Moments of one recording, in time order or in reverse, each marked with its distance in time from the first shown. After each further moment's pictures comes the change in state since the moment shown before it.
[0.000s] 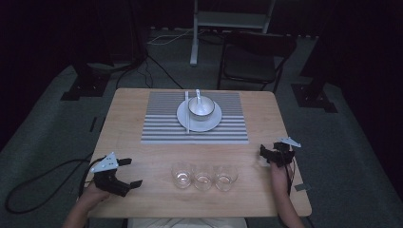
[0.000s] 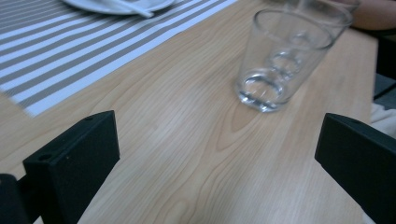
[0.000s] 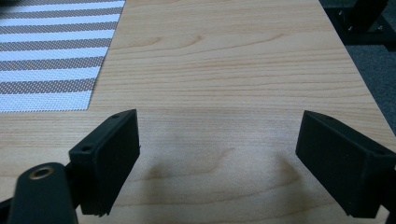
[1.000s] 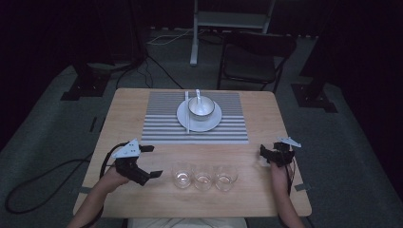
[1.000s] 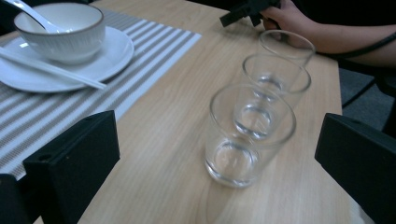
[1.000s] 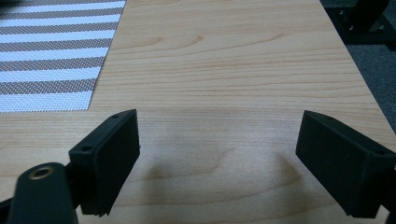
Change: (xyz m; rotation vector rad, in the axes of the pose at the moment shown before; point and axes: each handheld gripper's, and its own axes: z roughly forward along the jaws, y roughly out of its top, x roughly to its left) left arm -0.014 0.070 0.038 -0.029 -0.116 0.130; right arm 0.000 0.000 0.000 0.000 0.003 0.001
